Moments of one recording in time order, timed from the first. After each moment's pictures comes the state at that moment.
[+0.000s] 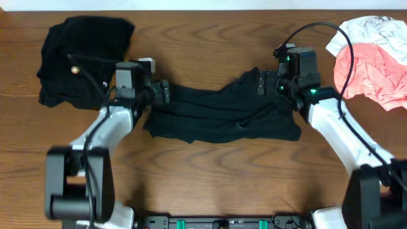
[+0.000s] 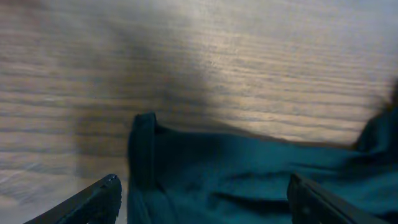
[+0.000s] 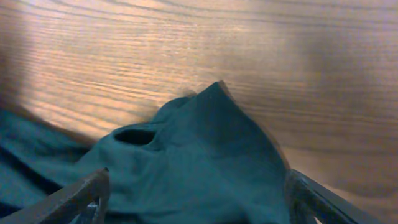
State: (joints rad) left arm -0.06 1.71 0.92 -0.07 0.25 -0.16; right arm 0.19 1.63 1.07 -0.26 -0.13 0.18
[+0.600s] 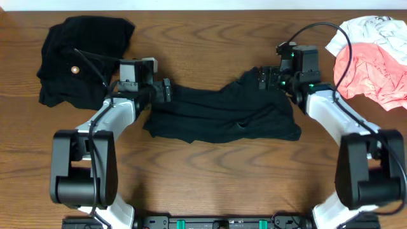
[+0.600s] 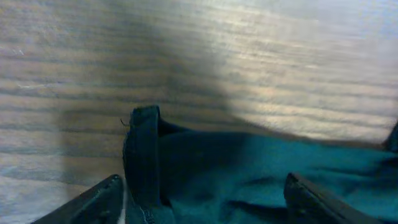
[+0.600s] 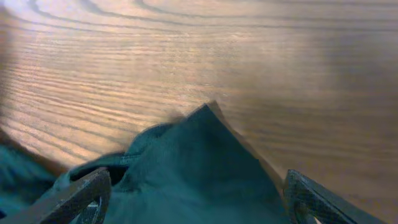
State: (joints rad) left arm -0.06 1.80 0.97 -0.11 0.25 -0.16; right arm 0.13 1.81 1.07 -0.04 -0.24 0.18
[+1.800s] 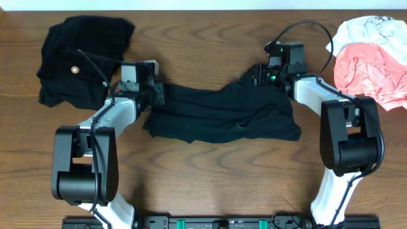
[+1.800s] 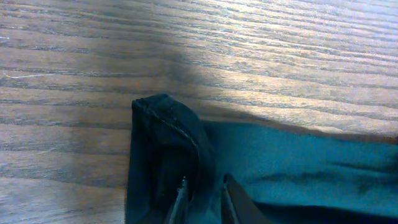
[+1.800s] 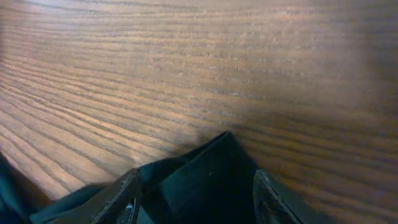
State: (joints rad) left arm -0.06 1.82 0.97 -0.11 0.25 -0.15; right arm 0.14 2.07 1.23 -0.02 -0.37 0.18
